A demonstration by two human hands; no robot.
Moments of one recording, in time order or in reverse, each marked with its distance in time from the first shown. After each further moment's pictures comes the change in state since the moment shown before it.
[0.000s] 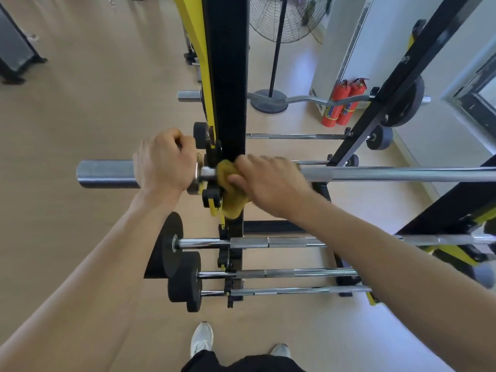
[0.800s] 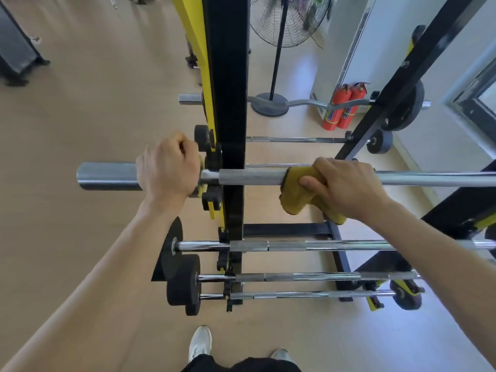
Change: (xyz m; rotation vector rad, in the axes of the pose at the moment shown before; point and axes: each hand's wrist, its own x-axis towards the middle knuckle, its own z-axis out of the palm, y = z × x) left_hand -0.004 -0.003 0.009 0.013 0.041 0.033; right_hand -0.067 0.087 -0.021 -0.090 -0.048 0.246
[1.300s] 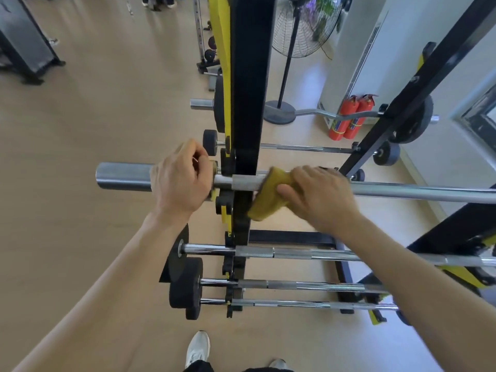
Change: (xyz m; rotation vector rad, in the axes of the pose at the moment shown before) left_hand -0.013 -0.016 -0.004 -0.035 -0.001 0.169; right_hand 0.013 -0.047 0.017 0.057 0.163 -0.092
